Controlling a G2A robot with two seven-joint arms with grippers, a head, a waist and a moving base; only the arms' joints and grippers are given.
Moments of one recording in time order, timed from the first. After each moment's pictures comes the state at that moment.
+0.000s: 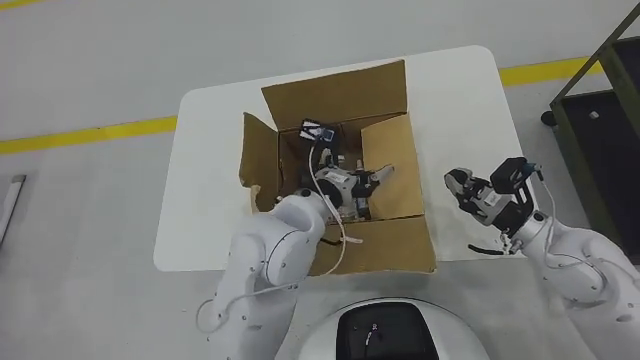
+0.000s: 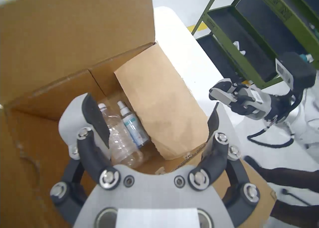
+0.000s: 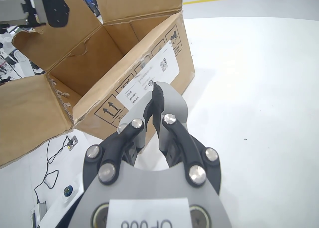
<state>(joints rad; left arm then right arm) 1.04 -1.50 -1.17 -1.91 1.02 0.08 -0.95 -1.43 -1.05 1.47 -1.73 -0.81 -0.49 0.17</state>
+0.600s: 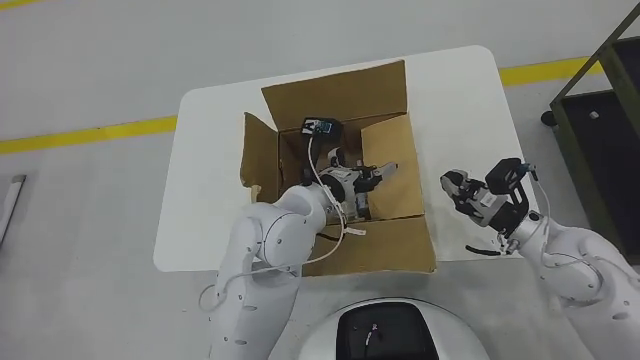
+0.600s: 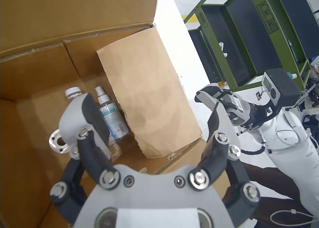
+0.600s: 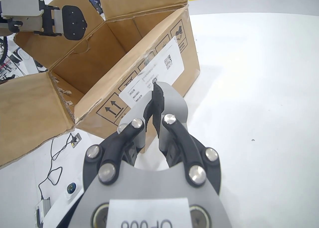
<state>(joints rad) 1.01 -1.50 -1.17 -1.86 0.95 0.11 -0.97 -1.41 -1.06 1.45 -1.72 -0.80 -0.50 0.19</state>
